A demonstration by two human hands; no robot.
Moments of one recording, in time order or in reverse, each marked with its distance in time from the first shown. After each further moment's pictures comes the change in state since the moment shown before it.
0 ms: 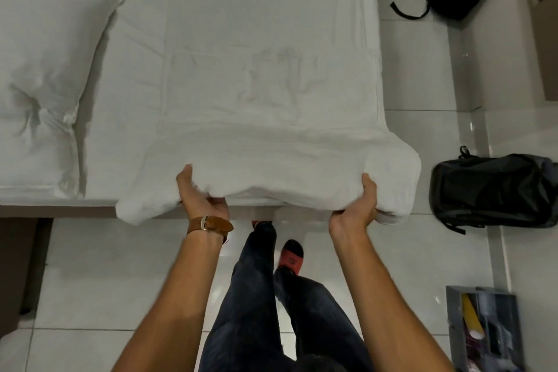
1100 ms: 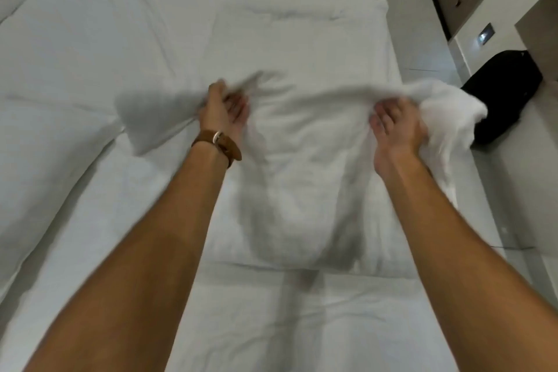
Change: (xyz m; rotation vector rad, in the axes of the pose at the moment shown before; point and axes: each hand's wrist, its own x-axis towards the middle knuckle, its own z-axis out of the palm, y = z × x) left_hand 0.300 0.064 0.469 0.170 -0.447 0.079; right_hand 0.184 -0.063 0.535 -0.150 -0.489 -0.362
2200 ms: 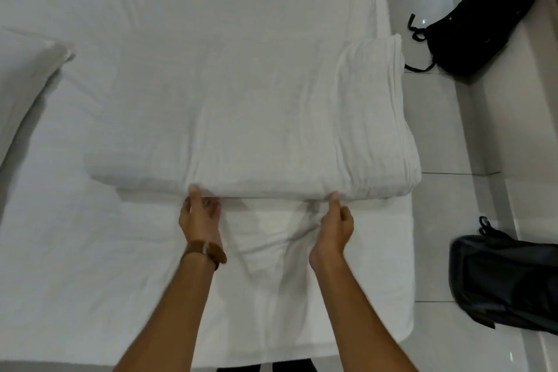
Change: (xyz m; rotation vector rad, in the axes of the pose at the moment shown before) left_hand -0.161 -0.193 -0.236 0.168 0.432 -0.143; right_hand -0.180 0.168 -0.240 -0.266 0.345 0.315
